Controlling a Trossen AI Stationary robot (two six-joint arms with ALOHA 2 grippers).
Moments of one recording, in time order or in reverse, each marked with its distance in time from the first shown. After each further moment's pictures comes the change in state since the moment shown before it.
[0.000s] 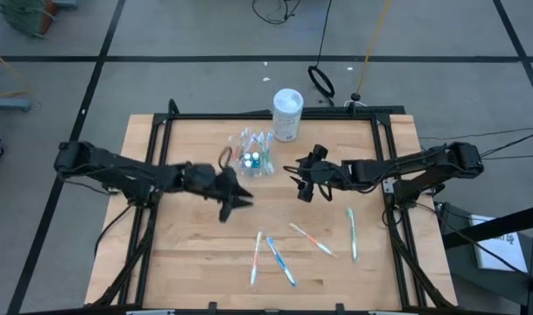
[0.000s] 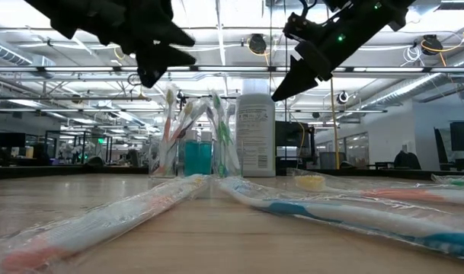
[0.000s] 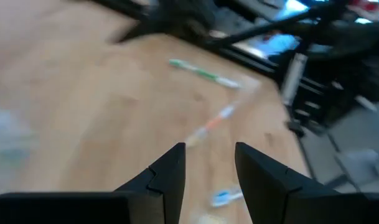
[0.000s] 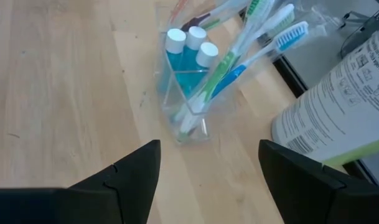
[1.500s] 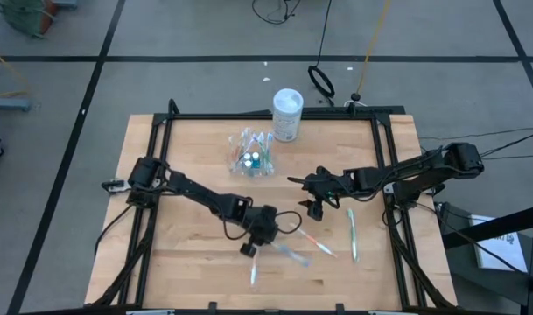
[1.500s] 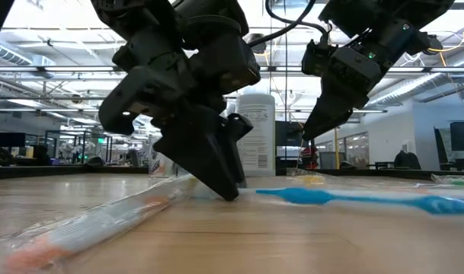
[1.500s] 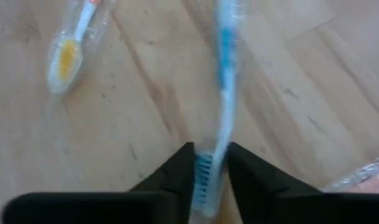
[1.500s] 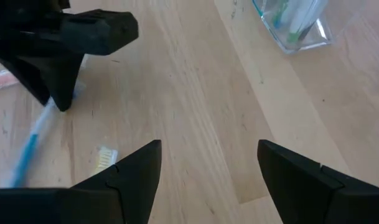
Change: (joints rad) left arm -0.164 0.772 0.500 -0.288 0.102 0.608; right arm 0.038 0.000 -0.161 0.023 -0.335 0.288
